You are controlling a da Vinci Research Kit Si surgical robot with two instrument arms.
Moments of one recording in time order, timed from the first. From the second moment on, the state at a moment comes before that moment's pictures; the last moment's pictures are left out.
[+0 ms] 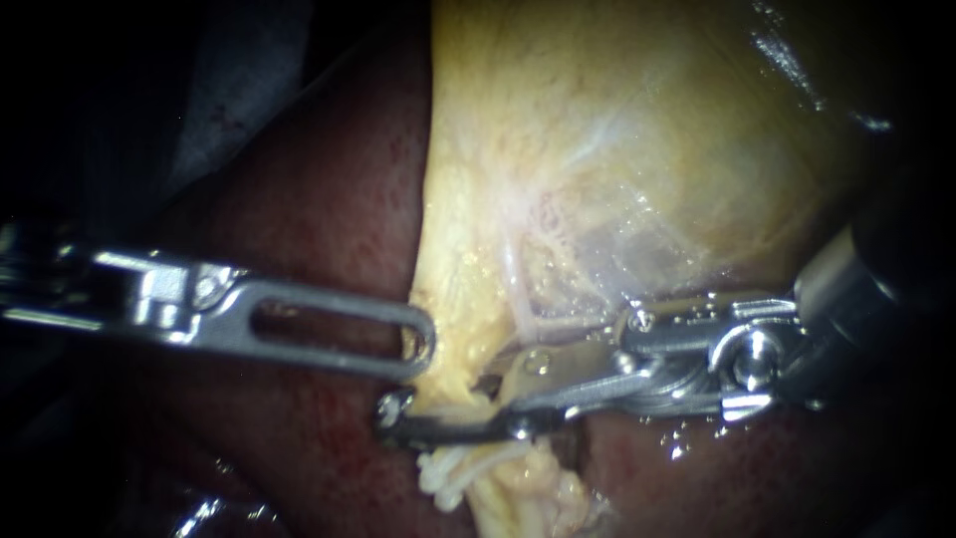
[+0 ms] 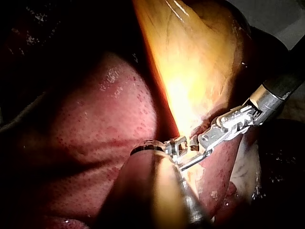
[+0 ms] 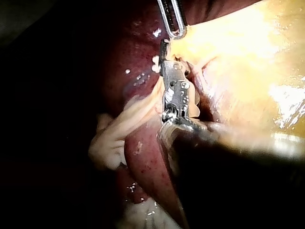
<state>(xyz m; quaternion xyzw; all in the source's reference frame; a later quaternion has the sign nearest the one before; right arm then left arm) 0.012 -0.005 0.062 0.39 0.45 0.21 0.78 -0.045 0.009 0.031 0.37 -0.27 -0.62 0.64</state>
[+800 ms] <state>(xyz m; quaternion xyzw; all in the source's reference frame) 0.014 -0.005 0.062 0.38 0.46 0.20 0.78 -0.045 0.009 0.031 0.36 -0.27 -0.61 0.65</state>
